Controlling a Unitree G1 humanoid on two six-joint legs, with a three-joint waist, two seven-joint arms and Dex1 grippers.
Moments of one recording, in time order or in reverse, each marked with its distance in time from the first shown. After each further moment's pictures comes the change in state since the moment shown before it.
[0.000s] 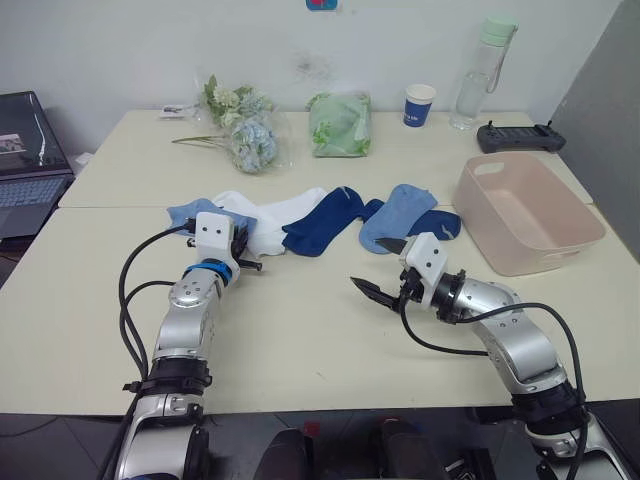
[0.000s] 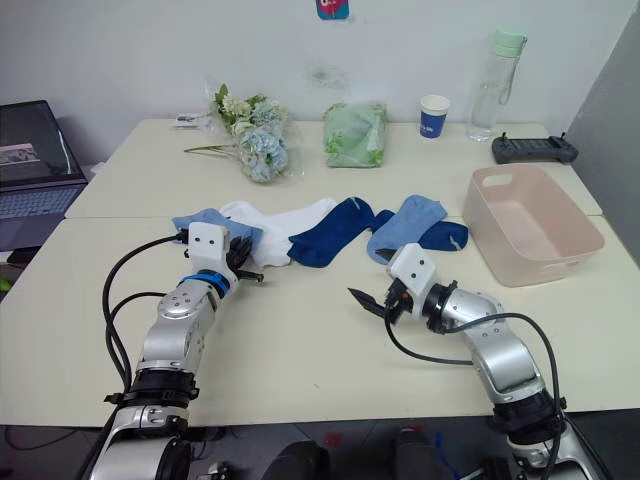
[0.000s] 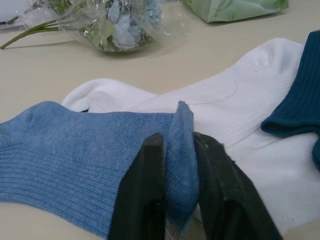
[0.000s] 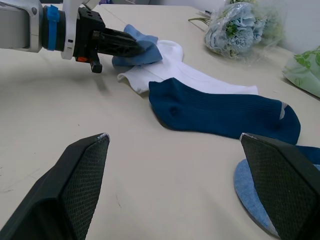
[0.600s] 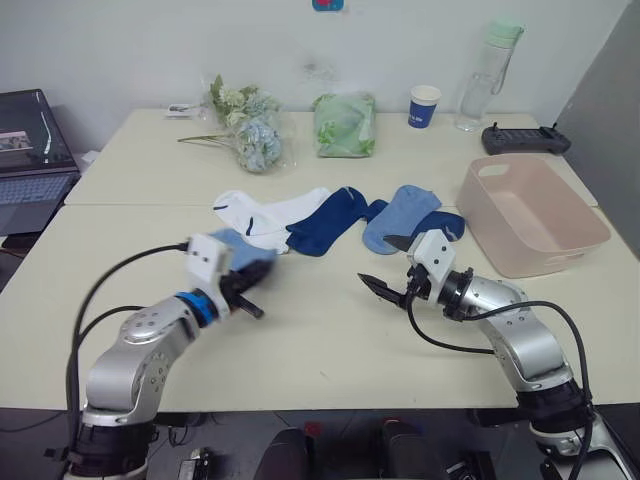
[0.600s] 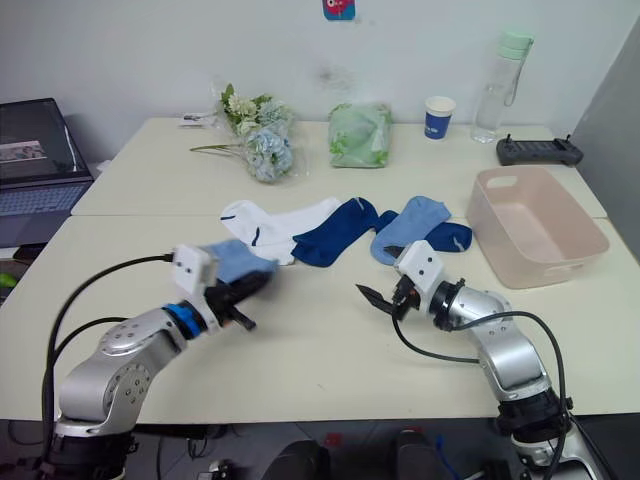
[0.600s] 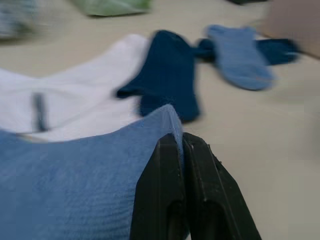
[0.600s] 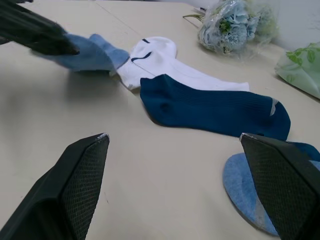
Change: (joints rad) left arm 0.307 0.187 -0.062 -0.730 -0.455 0.537 -0.355; right arm -0.001 -0.022 -0.037 0.040 0.001 -0.017 0.013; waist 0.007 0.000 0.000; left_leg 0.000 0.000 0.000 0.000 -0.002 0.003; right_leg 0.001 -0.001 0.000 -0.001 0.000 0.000
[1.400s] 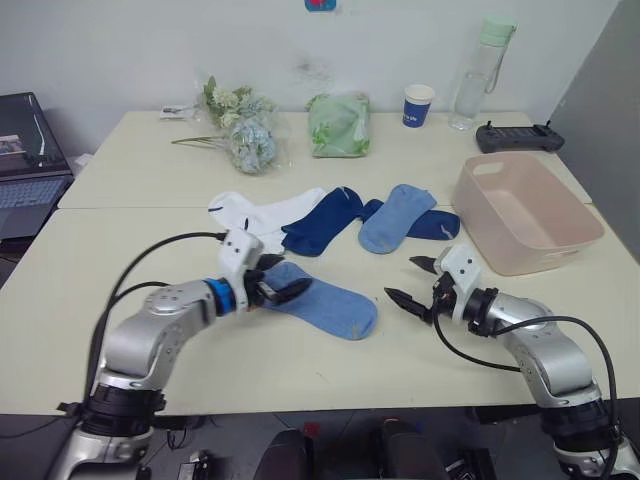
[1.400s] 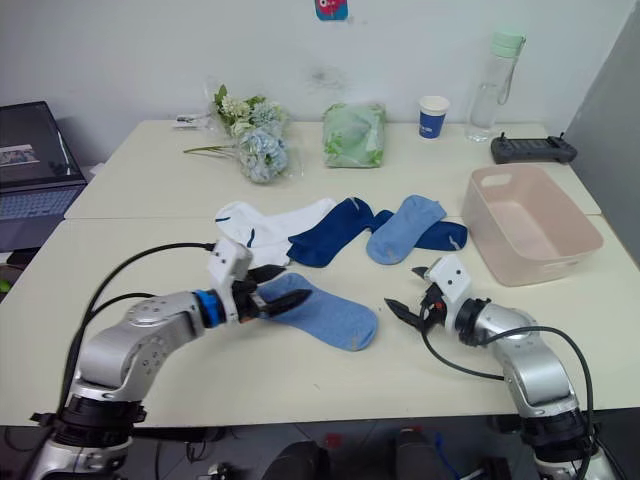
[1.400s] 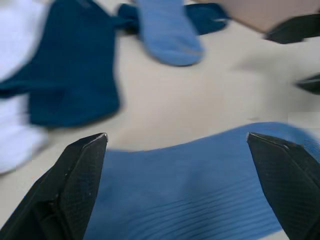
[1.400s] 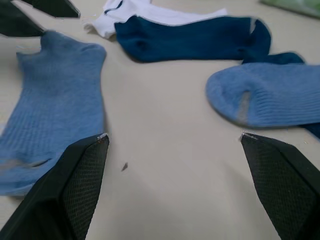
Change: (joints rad) left arm -0.167 0.120 -0.068 0.299 0.114 -0.097 -0.108; right arm 0.130 -0.044 -0.083 -0.091 0.107 0.247 -0.011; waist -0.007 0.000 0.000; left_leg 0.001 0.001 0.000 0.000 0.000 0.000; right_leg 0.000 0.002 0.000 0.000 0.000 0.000
